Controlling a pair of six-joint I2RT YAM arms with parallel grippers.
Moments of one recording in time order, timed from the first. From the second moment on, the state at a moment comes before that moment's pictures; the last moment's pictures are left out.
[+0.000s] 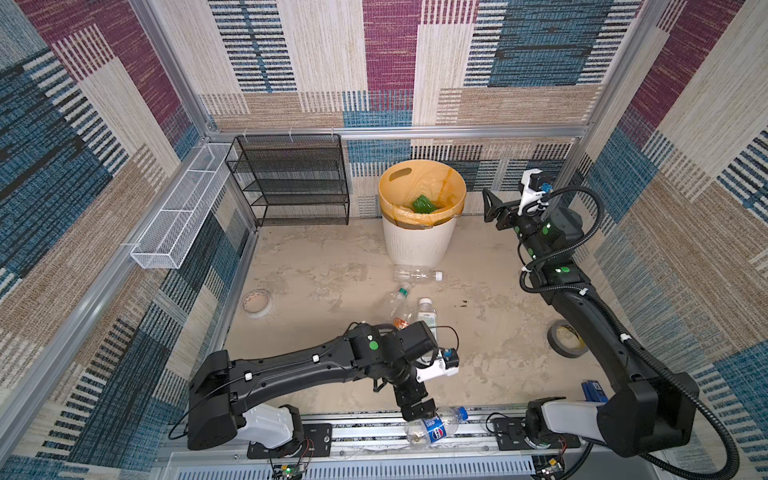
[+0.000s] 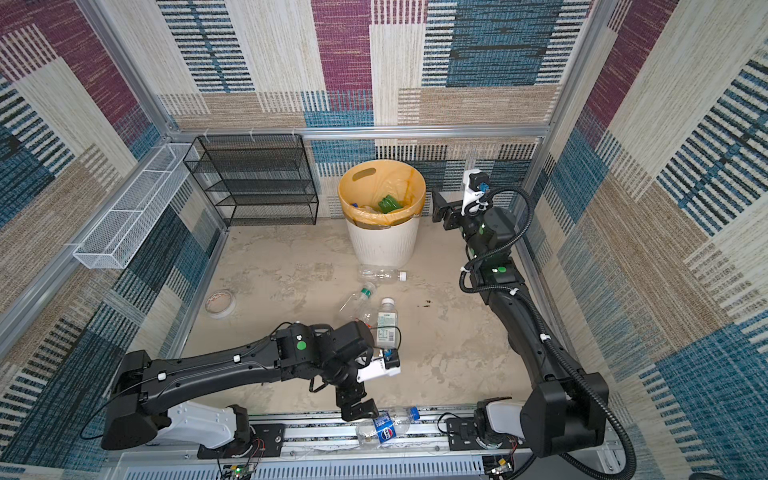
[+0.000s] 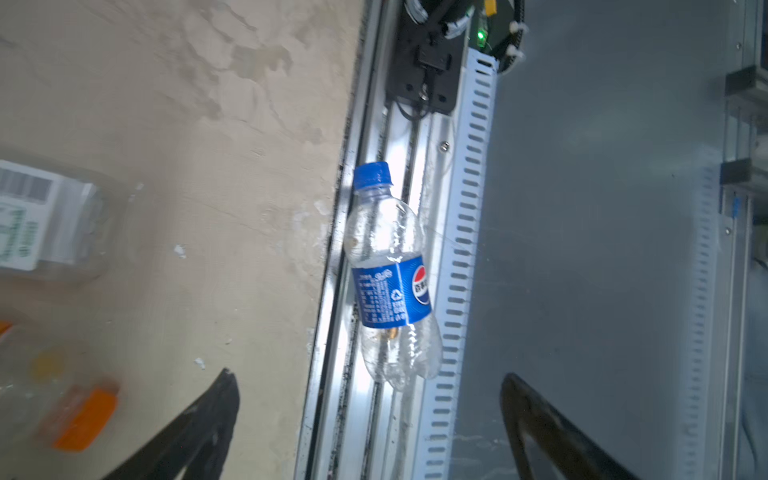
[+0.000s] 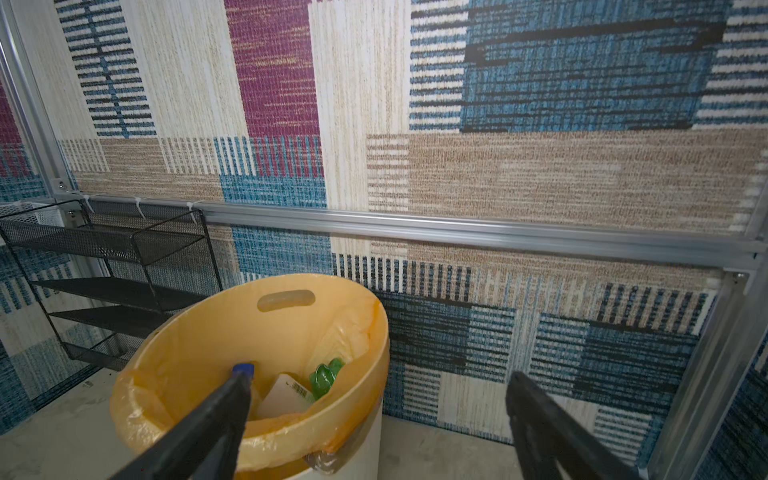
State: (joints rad) left arm -1.26 1.40 1.14 -0.87 0.32 0.03; right arm 0.14 1.28 1.11 0.33 -0.13 0.04
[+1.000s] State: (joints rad) left arm -1.41 1.88 1.36 -0.99 0.08 -0.12; right arm 0.14 0.84 0.81 0.36 -0.15 0.14
